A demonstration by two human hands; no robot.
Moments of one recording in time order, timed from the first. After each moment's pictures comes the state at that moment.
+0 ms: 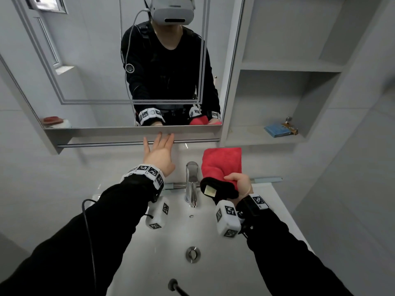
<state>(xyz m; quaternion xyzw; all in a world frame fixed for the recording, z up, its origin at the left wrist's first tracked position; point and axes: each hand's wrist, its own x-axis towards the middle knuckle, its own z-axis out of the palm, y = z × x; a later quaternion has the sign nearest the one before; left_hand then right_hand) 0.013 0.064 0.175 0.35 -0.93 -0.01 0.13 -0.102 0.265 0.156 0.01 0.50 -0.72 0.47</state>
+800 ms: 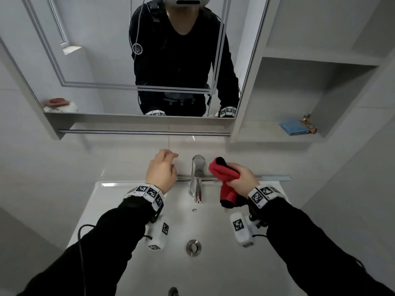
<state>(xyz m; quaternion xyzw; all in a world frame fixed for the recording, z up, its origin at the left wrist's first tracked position) 0.036 0.076 0.113 0.32 -0.88 -0.18 0.30 -0.145 0.245 0.128 -0.37 0.80 -0.41 0.24</state>
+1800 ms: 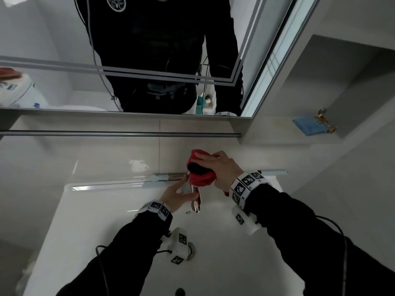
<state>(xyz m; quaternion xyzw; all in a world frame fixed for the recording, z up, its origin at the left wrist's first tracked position) -0.015 0.061 0.009 0.35 -0.69 -0.64 0.00 -0.152 0.163 0.129 -0.58 0.80 0.02 0.13</state>
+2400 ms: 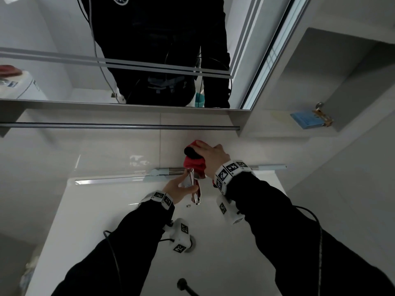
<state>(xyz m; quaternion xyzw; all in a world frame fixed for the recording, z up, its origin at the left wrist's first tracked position) -0.015 0.067 0.018 0.33 -0.74 -0.58 -0.01 -0.133 0.140 0.136 -0.49 0.85 0.04 0.17</state>
